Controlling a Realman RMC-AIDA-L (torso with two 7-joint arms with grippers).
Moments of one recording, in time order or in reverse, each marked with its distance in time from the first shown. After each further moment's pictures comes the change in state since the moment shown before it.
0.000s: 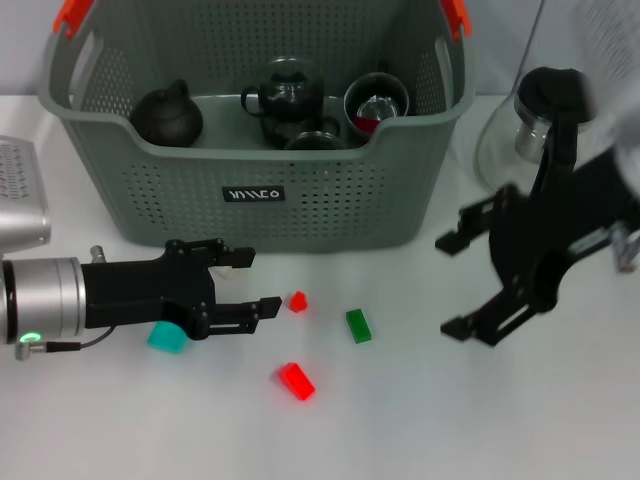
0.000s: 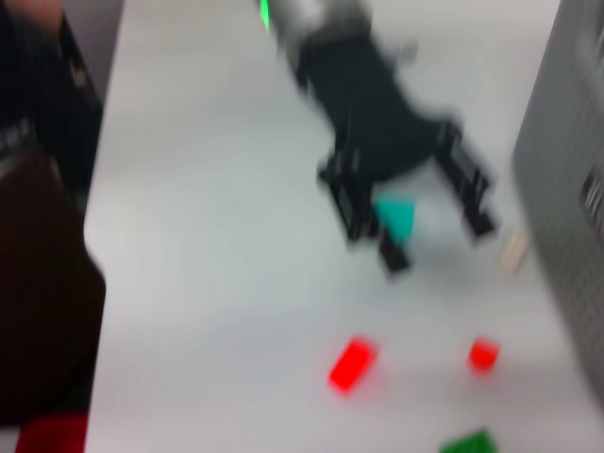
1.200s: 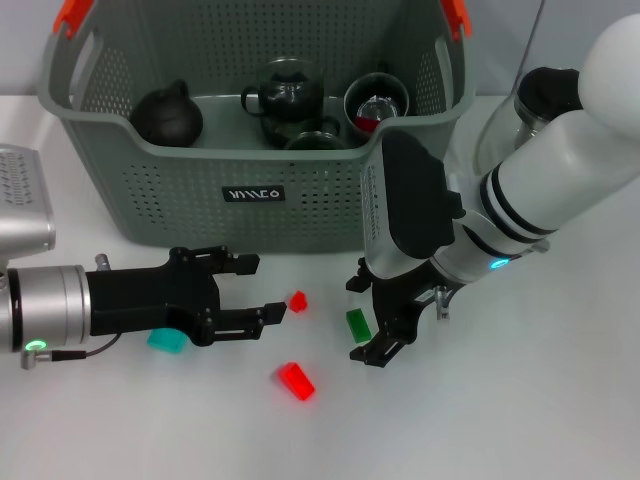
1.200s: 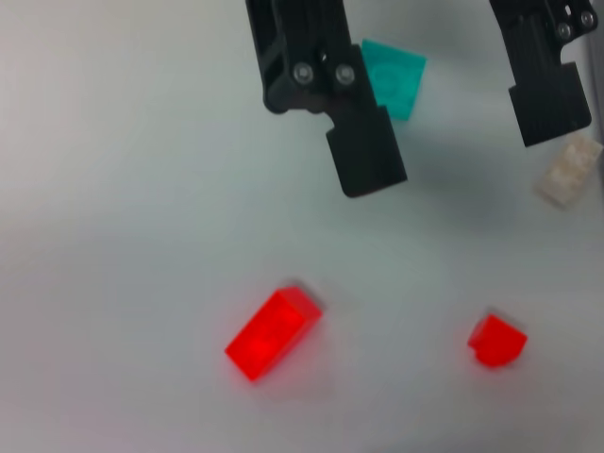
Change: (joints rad) left arm 0.006 -0.008 -0.001 -0.015 -0.002 -0.003 -0.009; right arm 0.231 0.022 -0.474 0.766 0.096 0.769 -0.178
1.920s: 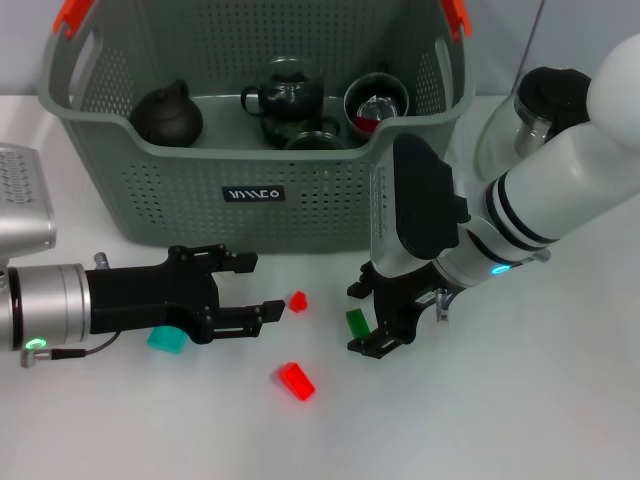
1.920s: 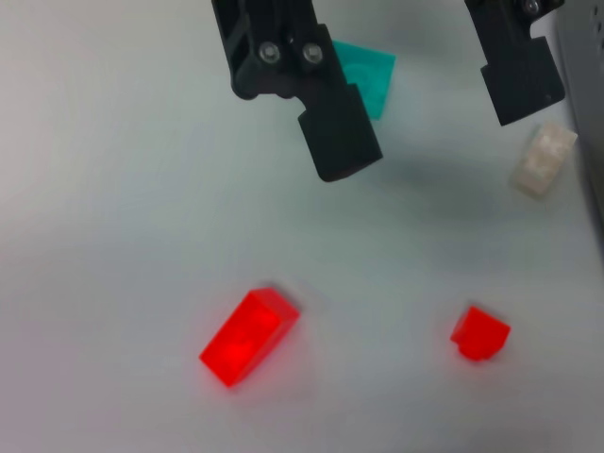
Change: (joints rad) left arm -0.001 0.000 0.000 0.000 0.000 -0.011 0.000; right arm 0.001 -0.002 0.007 0.081 0.065 0.070 -0.047
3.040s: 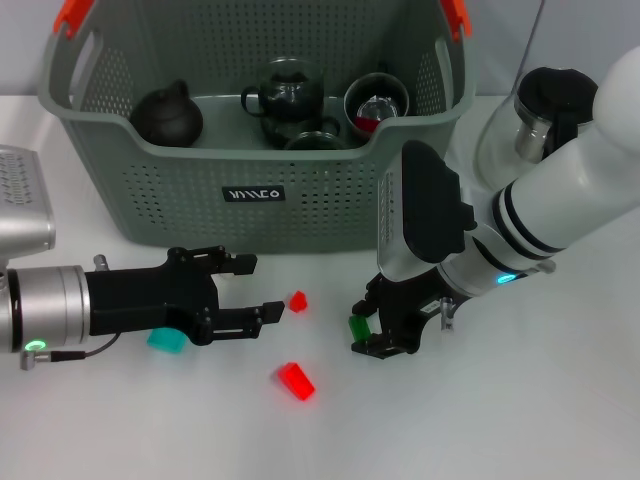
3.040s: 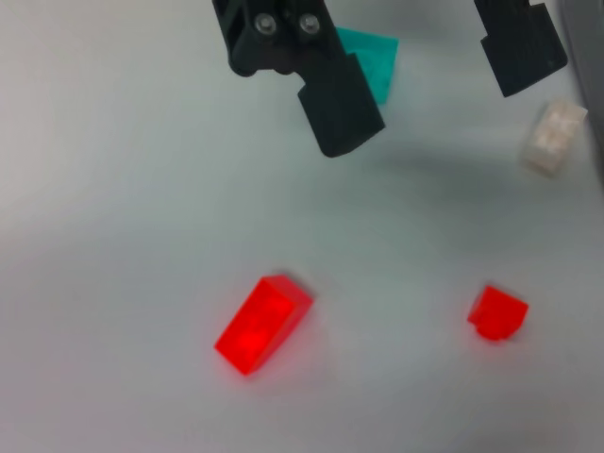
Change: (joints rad) left arm 0.003 0.000 0.000 -0.002 0.000 0.000 -0.005; right arm 0.003 -0.003 0.003 0.051 0.033 0.005 -0.011
